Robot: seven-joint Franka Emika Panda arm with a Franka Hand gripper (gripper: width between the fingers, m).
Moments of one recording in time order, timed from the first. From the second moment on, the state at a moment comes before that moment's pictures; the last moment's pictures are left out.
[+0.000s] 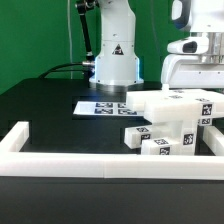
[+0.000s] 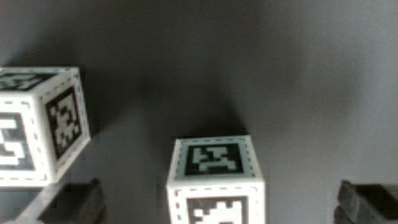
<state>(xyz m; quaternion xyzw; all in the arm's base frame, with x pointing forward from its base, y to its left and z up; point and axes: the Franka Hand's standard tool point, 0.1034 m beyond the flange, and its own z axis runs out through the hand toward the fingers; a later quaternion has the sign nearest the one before) 0.383 0.179 0.025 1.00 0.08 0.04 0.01</state>
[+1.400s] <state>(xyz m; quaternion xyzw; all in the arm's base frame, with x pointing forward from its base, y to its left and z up) 0.392 0.173 0.013 1.00 0.08 0.05 0.02</state>
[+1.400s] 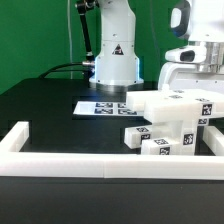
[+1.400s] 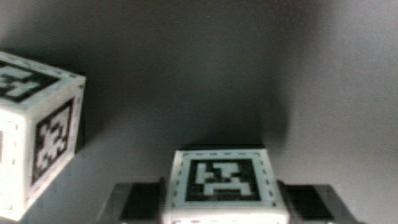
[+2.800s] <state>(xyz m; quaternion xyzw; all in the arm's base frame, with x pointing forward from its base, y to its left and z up) 0.390 0.171 0.100 1.00 0.06 0.01 -0.03</state>
